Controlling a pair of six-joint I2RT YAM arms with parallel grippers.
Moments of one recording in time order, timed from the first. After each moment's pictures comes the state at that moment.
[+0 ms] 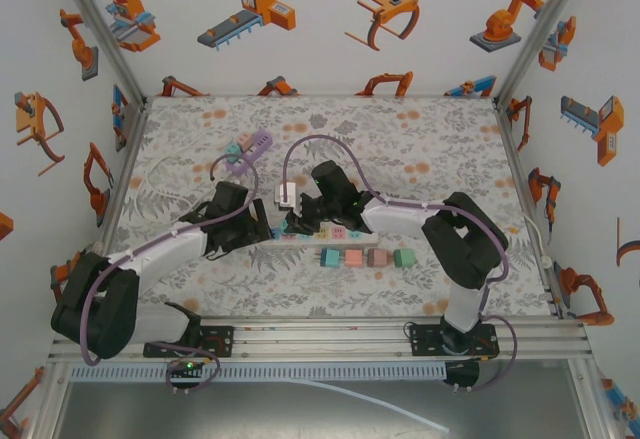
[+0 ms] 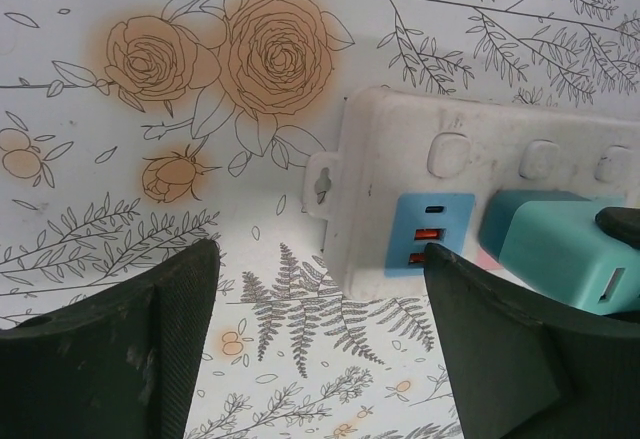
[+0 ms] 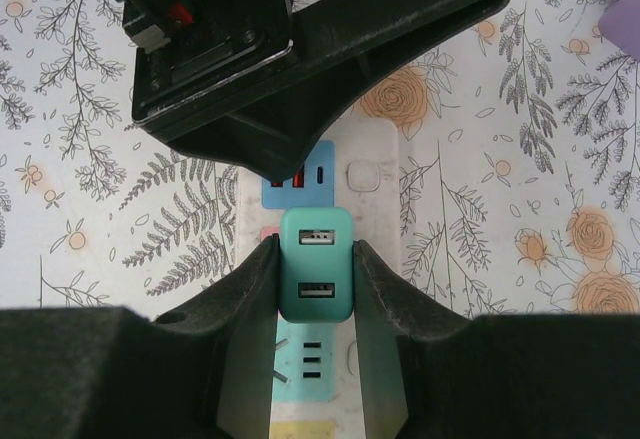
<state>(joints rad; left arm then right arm) -0.51 1.31 0.61 -0.28 -0.05 -0.65 0.82 1.83 1.06 0.16 -0.64 -0.54</state>
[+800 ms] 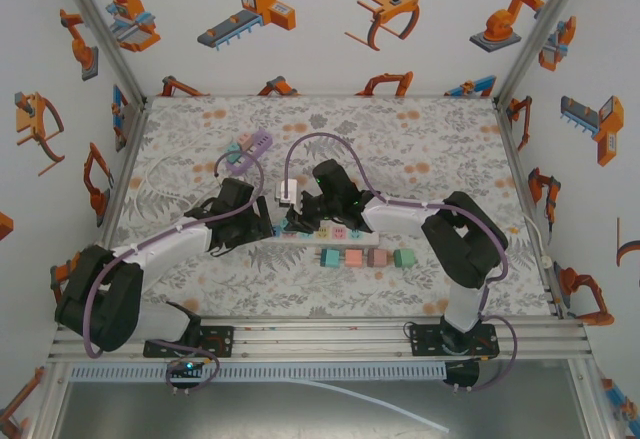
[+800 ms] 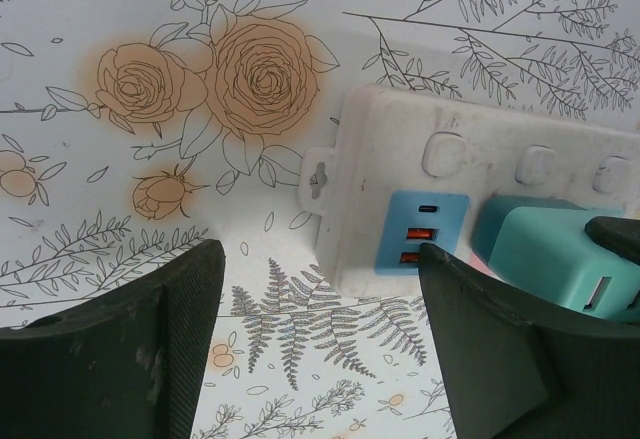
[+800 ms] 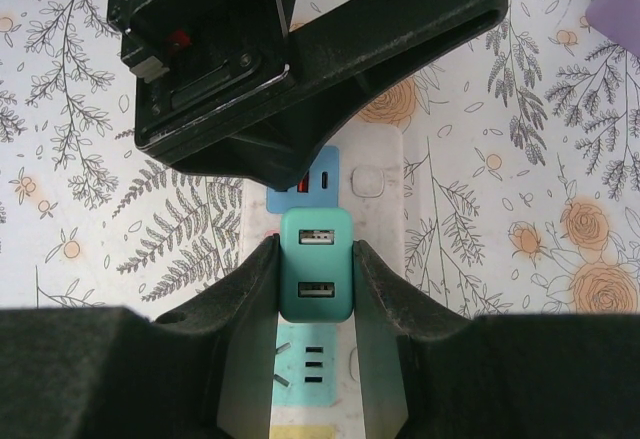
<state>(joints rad) -0.54 1.35 0.66 -0.28 -0.10 -0.65 0.81 1.83 1.06 0.17 -0.63 -0.50</state>
